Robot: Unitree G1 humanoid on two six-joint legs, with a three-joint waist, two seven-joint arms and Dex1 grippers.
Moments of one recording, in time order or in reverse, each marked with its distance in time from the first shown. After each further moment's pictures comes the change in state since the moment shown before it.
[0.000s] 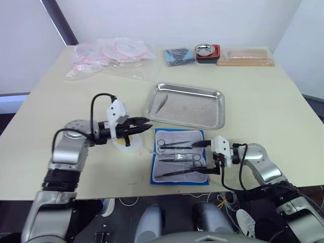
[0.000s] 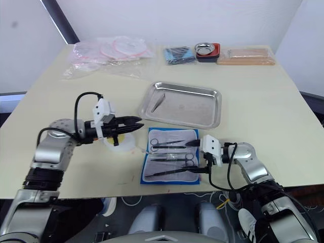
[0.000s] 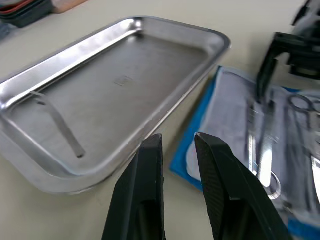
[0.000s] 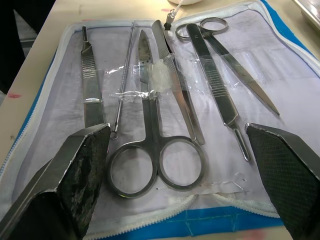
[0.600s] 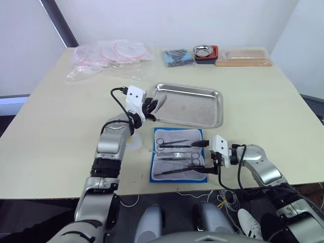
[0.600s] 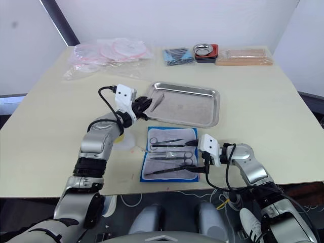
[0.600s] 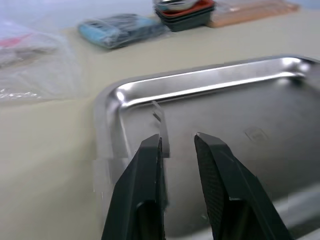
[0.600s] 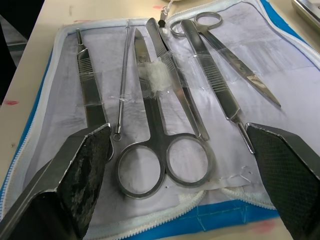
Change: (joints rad) left arm -0.128 -0.399 0.001 0.061 0.169 0.153 0.695; right arm 0.032 0.006 0.005 -0.088 -0.011 0.108 -0.075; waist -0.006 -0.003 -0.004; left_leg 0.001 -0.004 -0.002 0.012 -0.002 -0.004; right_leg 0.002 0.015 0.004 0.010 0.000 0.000
